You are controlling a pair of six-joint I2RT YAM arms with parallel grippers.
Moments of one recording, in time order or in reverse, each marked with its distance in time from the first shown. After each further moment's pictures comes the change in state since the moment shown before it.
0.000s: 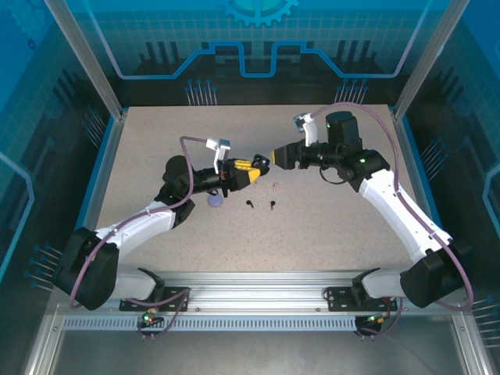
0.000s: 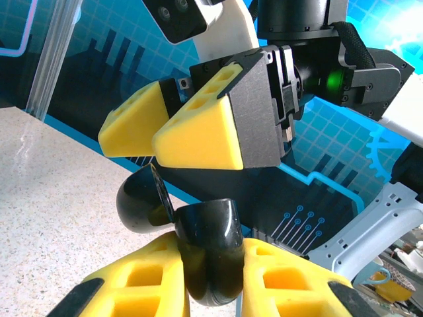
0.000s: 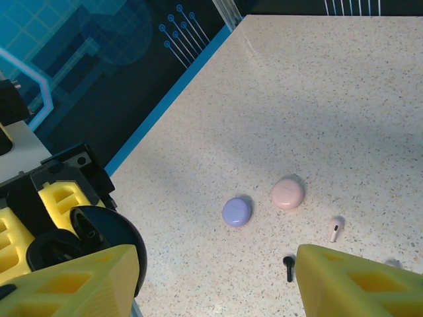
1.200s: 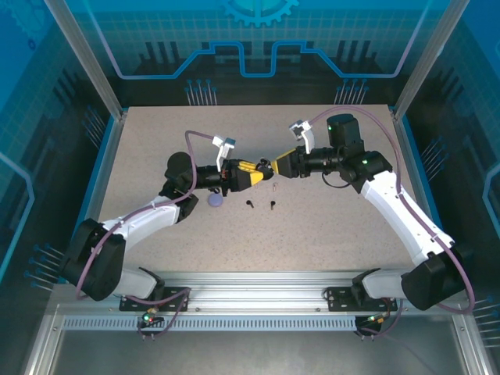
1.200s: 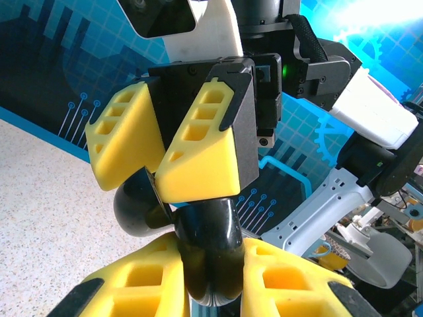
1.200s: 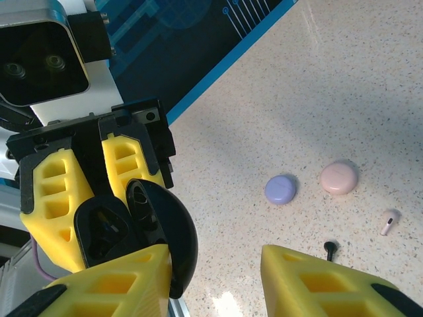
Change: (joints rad) left arm 0.000 0.068 0.047 0.099 0.160 -0.132; right arm -0.006 -0.012 -0.005 -0.073 -0.187 -0.108
